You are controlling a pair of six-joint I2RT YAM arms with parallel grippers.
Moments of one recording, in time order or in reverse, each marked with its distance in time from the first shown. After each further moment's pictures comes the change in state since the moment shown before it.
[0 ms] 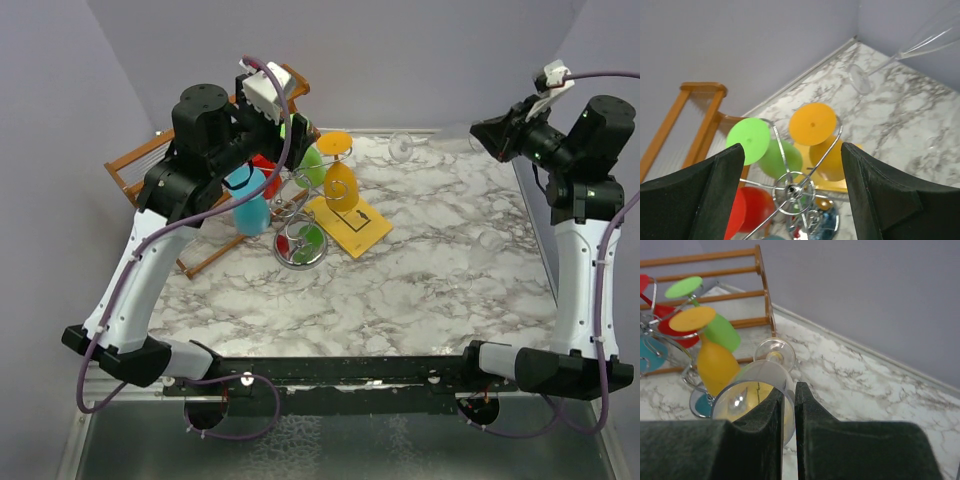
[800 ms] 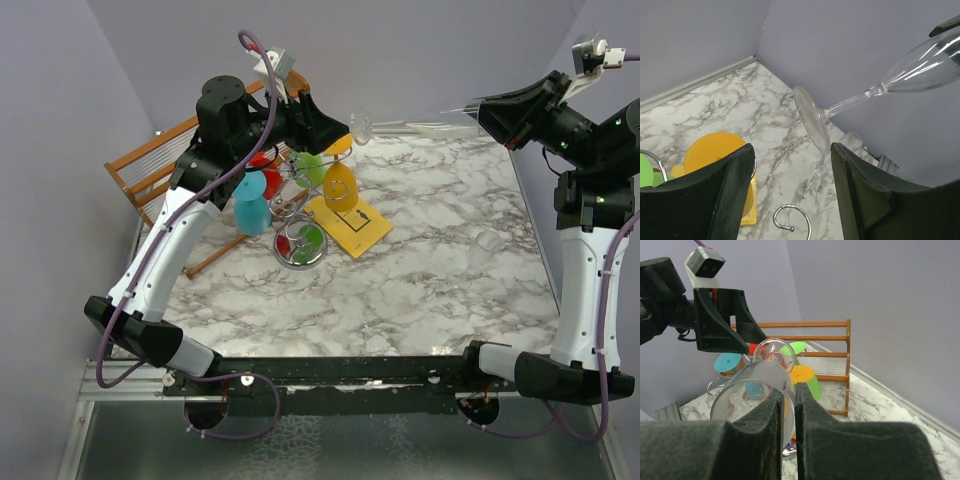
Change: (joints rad) left arm 0.045 0.116 -0.080 0.306 0.354 -0.585; right arm 0.000 -0.027 0.071 0.445 -0.298 0.535
